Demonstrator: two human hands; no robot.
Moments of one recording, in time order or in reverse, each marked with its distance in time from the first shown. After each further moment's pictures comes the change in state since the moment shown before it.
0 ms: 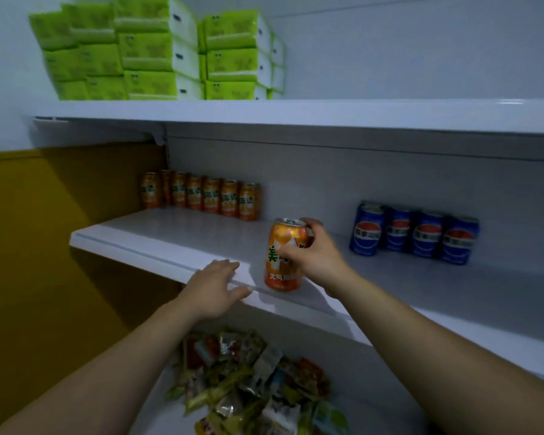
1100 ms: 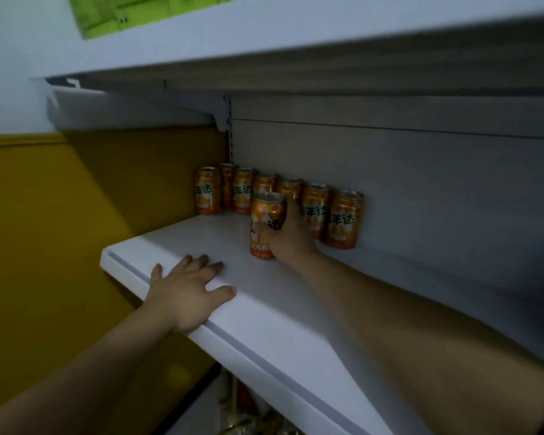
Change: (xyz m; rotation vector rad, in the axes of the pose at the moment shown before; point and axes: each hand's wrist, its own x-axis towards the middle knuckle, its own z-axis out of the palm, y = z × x) left_hand 0.131 -0.193 -0.052 0.308 -0.014 -0.330; right_hand 0.284 0.043 0.220 -0.175 -0.092 -0.198
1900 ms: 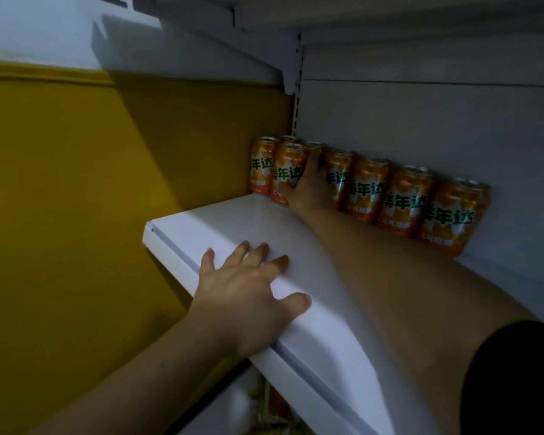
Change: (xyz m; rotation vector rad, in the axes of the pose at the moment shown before) left_hand 0.001 -0.003 0.007 -0.047 0.073 0.016; right_hand 0.119 0.004 0.109 -0.341 0.013 -0.037
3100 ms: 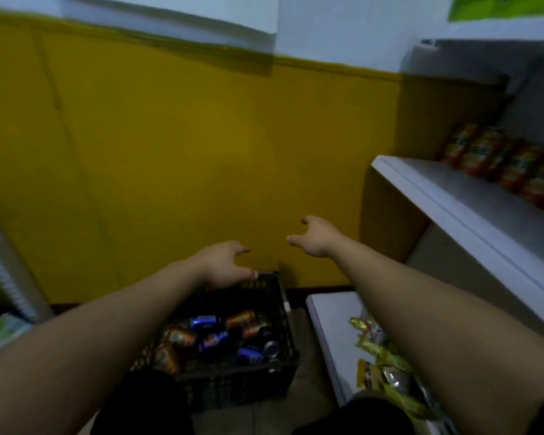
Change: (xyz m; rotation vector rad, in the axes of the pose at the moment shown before) left_hand -0.442 -0.126 0.002 -0.362 -0.177 -0.667; right_hand -0.448 -0.194 -0.011 -0.258 -0.983 -0.354
